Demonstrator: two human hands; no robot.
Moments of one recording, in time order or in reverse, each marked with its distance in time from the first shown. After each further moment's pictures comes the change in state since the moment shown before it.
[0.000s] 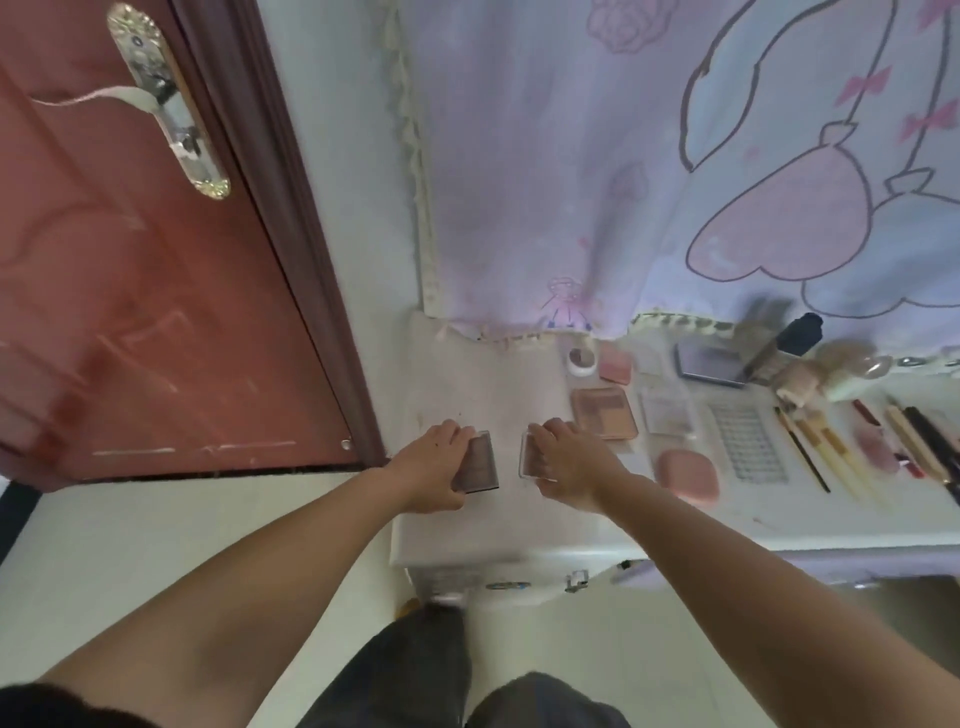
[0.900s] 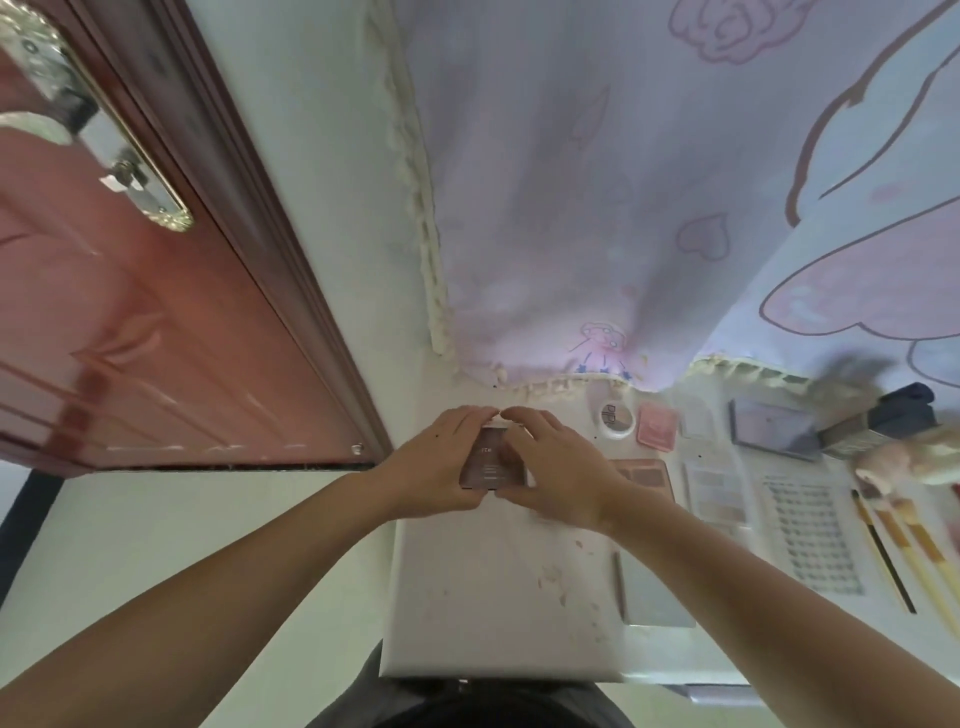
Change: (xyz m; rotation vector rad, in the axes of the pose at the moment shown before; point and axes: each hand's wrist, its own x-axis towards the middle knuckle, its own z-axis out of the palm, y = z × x) left_hand 0.072 -0.037 -0.071 -0.321 0.160 0.132; right_hand 0.096 0.011 -0.064 0.246 0.126 -0.289
